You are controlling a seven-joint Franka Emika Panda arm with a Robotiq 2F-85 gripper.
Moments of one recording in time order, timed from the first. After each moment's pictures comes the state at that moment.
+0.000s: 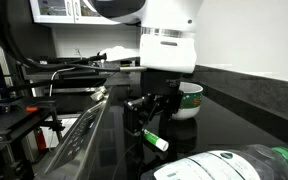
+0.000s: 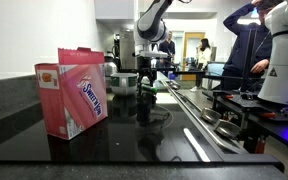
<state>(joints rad) -0.16 0.56 -0.17 -1.98 0.32 2.41 0.44</state>
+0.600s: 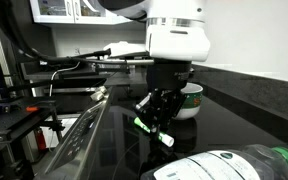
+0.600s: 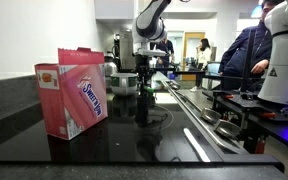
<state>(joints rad) -0.15 0.56 -0.19 -1.95 0.30 2.41 0.45</state>
